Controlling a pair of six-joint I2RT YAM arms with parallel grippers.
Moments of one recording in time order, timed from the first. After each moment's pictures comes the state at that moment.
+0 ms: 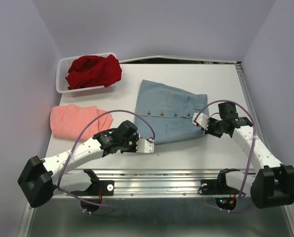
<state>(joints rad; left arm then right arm) -0.86 1.07 0.67 -0.54 0.05 0.83 0.09 1.11 0.75 -0.72 -0.26 -1.17</state>
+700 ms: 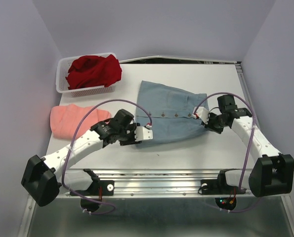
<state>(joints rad) -0.74 1.16 0.86 -0.66 0.13 0.82 0.09 1.23 0.91 -0.84 -0.29 -1.10</state>
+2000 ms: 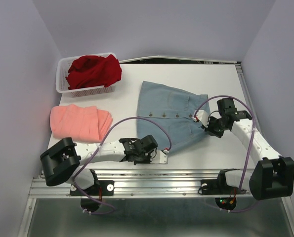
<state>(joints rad) -1.14 1.40 0.71 -0.46 -0.02 0.54 0.09 1.21 0.87 -0.89 -0.29 -1.06</state>
